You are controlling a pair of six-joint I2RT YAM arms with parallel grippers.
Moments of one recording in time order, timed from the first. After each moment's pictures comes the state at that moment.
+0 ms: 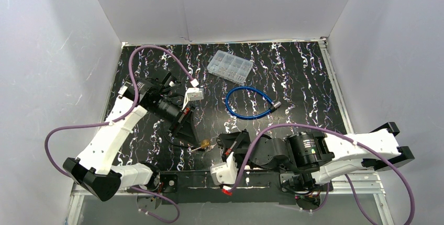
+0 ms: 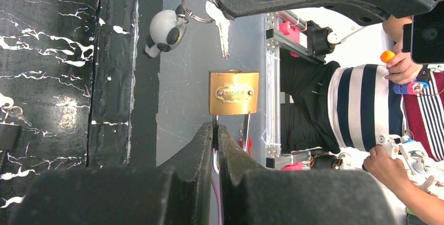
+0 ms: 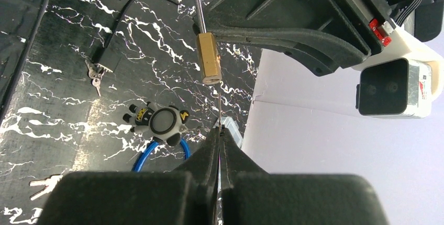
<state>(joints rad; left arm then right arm) -0.51 1.22 1.43 -1.63 1.15 0.51 1.75 1.11 1.30 -0.66 0.46 -0.95</state>
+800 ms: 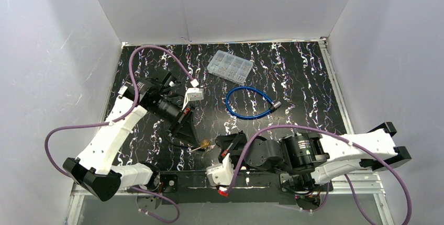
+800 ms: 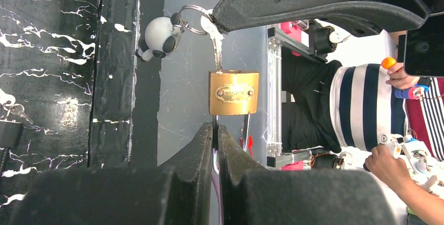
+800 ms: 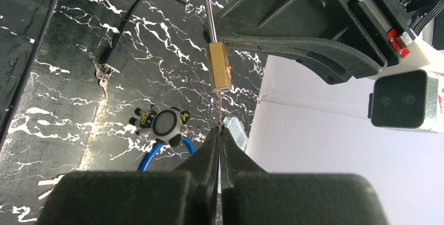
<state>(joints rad) -0.51 1.22 1.43 -1.63 1.15 0.51 1.75 1.14 1.31 -0.67 0.45 -0.93</state>
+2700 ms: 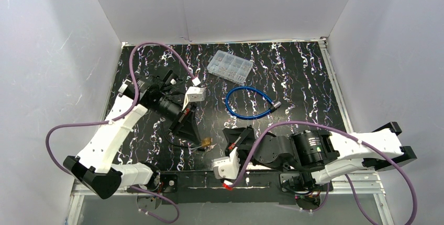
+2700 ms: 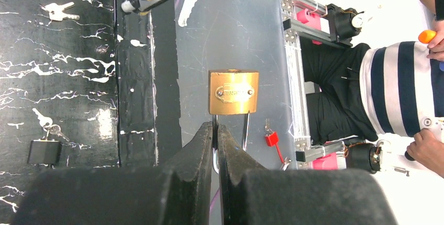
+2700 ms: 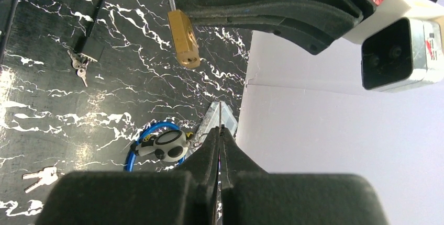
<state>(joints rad) -0.54 1.23 1.49 -1.63 1.14 0.64 1.76 1.10 1.34 -0.70 0.53 -0.92</state>
